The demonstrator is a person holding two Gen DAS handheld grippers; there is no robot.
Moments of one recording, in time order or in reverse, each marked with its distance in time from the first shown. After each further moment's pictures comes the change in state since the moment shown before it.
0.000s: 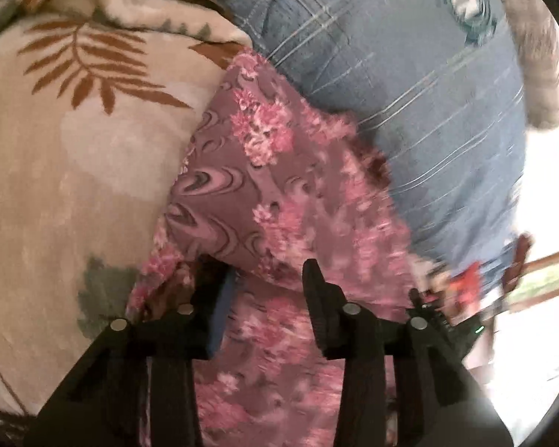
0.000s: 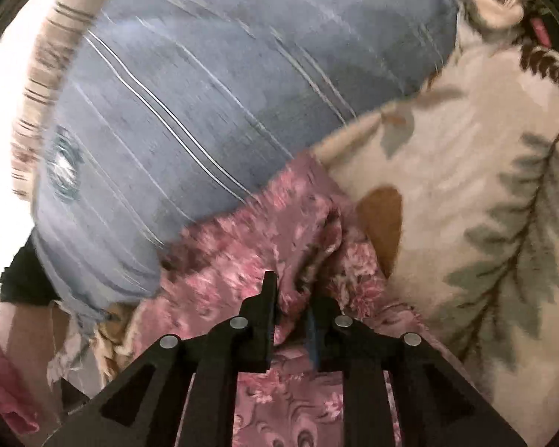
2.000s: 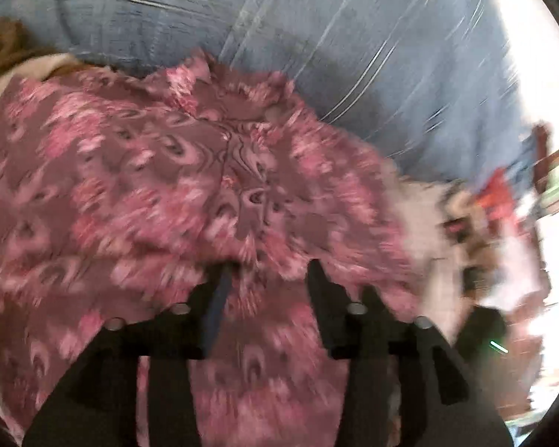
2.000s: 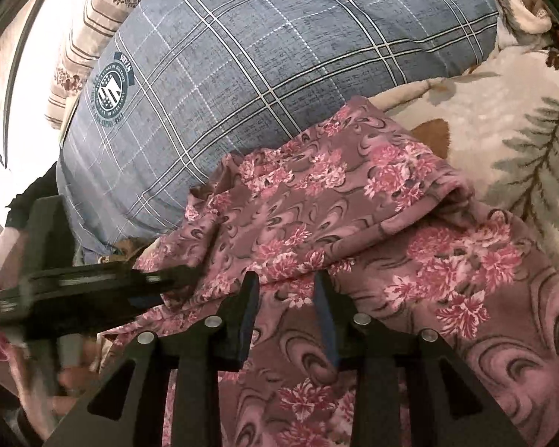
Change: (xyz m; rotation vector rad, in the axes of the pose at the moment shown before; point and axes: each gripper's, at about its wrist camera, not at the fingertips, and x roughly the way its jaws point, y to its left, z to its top) left arm 0.038 -0.126 -0.027 0.306 0.064 0.010; right arm 0.011 0.040 -0.053 -0.166 0.031 0.107
